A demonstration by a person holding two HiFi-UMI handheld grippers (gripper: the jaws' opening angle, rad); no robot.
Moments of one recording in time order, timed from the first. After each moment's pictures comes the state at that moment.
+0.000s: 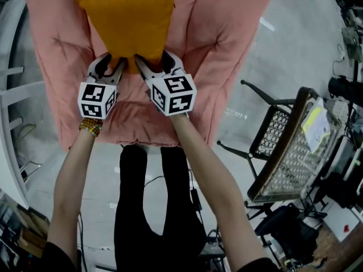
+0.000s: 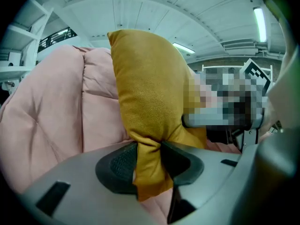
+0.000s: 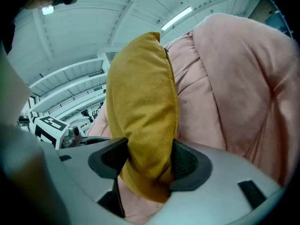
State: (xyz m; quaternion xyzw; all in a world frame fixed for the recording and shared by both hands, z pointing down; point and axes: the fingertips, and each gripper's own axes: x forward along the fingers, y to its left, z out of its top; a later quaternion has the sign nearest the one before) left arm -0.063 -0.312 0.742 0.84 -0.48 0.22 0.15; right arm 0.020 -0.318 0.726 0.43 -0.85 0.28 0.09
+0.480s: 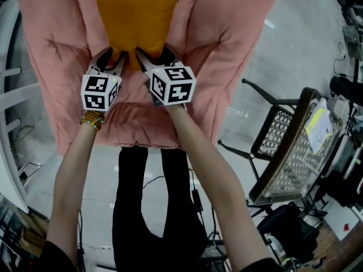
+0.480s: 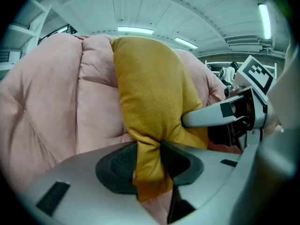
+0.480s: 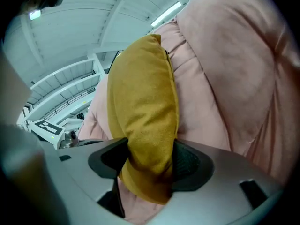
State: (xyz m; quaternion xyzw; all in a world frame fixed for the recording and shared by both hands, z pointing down) left arm -0.062 -0.332 0.780 0.83 -0.48 0.24 0.17; right arm 0.021 -0.339 0.770 0.44 -0.83 0.33 0.08
